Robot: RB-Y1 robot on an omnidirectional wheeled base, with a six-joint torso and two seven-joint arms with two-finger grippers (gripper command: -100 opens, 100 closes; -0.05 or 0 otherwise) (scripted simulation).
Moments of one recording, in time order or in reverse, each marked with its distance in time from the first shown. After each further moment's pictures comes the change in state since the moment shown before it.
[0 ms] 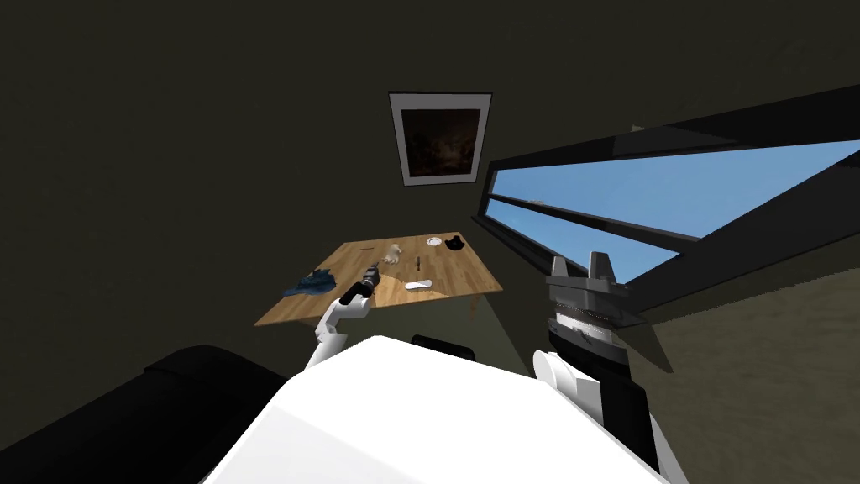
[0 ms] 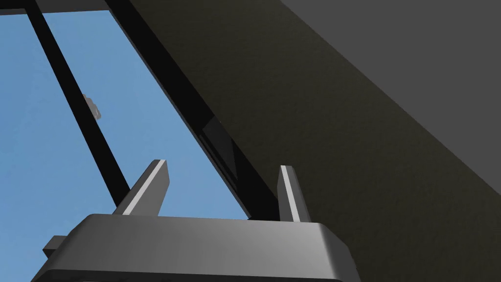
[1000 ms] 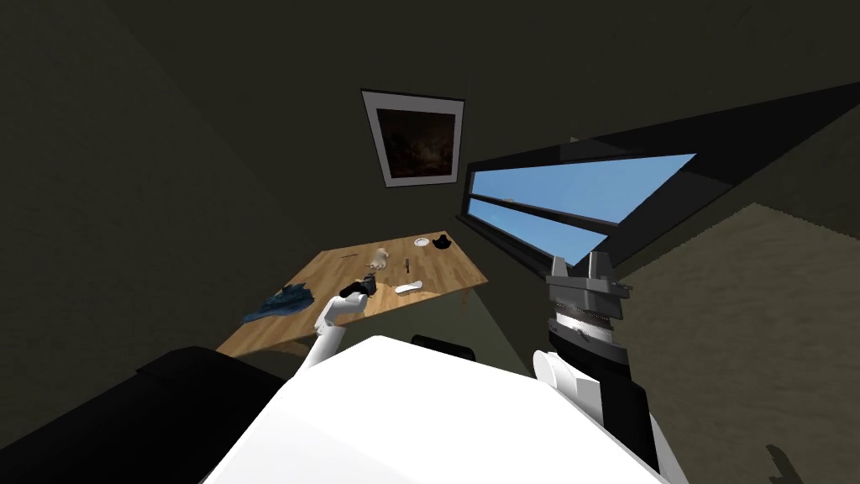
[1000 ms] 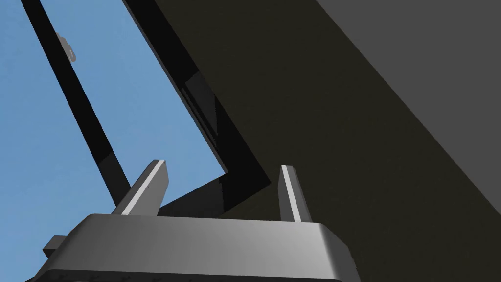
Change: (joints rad) left arm -0.063 0.044 0.055 0.131 0.074 0.271 0.085; right arm 0.000 0.000 0.000 0.000 0.000 0.000 0.000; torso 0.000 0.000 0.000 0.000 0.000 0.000
